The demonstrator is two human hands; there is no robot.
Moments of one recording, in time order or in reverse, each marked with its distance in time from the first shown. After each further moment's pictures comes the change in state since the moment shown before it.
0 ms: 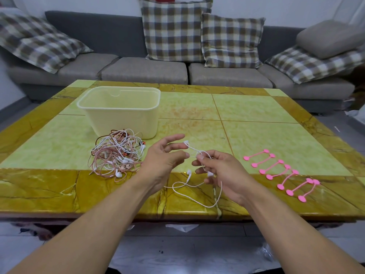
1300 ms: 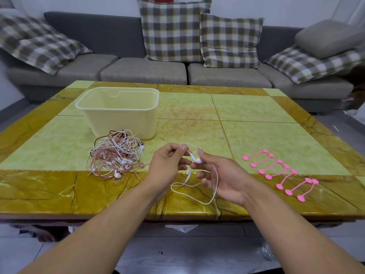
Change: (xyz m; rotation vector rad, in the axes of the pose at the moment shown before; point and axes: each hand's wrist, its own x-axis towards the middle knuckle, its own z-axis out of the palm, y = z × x) left_hand -0.003 -0.017 0.011 0.156 0.084 0.065; right_hand -0.002 -0.005 0.000 0.248 -0.106 0.179
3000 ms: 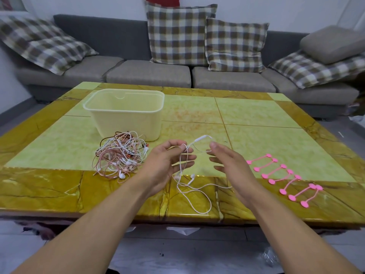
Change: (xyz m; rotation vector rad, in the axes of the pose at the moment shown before) left_hand 0.001 0.024 -0.019 -0.291 -0.168 -0.142; right_hand 0.002 -0.001 -0.009 -0.422 0.257 -0.389
